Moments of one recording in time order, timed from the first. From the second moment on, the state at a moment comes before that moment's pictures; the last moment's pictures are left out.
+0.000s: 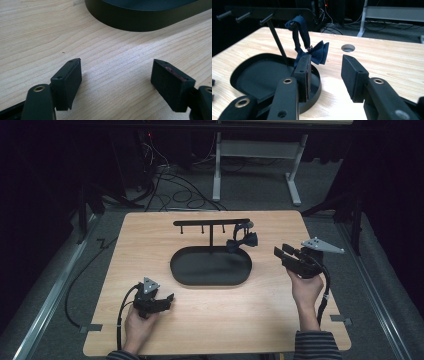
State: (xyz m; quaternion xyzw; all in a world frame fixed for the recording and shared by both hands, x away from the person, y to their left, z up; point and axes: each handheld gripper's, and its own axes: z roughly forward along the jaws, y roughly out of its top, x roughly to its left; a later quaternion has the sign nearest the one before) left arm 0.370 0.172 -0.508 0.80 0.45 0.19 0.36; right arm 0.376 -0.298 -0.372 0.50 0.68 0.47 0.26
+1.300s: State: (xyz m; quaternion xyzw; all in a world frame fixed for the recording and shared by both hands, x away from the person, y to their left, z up) left arm 0.370 0.172 -0.508 0.80 0.45 0.19 0.36; right arm 0.355 -0.301 -0.397 0.51 0.68 0.48 0.24
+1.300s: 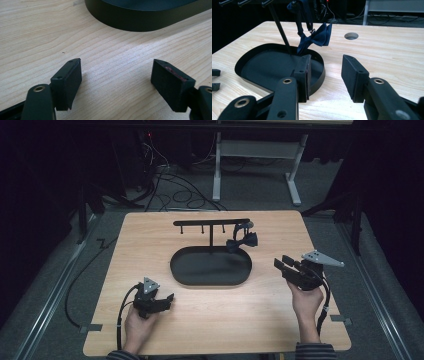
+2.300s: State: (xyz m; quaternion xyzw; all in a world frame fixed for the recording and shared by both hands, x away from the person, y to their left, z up) left arm 0.370 0.172 -0.508 0.80 0.45 0.19 0.36; right arm 0.343 -0.299 -0.426 0.52 0.67 0.48 0.21
